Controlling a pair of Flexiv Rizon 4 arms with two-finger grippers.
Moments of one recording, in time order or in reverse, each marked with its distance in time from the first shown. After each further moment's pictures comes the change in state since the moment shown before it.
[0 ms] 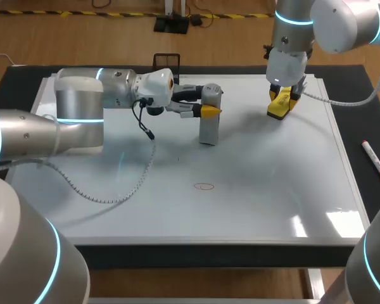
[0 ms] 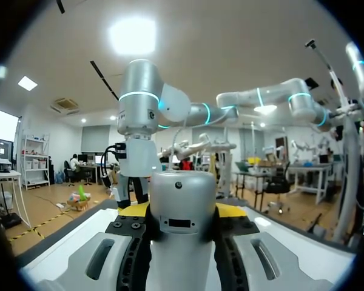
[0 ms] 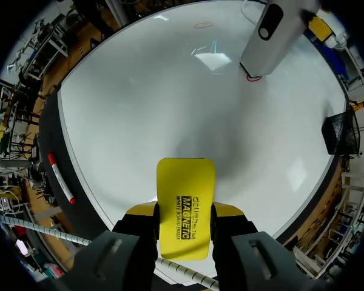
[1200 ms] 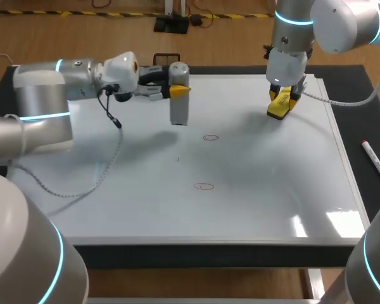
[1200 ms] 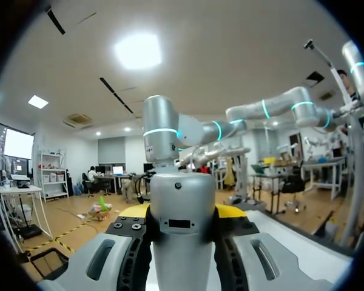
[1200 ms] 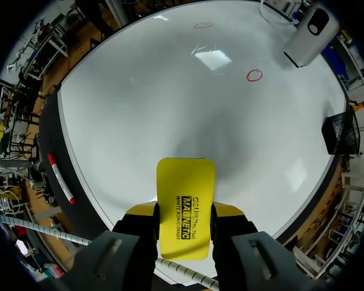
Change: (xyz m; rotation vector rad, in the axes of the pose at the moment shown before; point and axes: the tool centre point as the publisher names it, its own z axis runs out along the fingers) left arm -0.018 -0.060 -0.083 0.040 -0.134 0.082; right arm 0.000 0.000 0.000 0.000 0.000 0.000
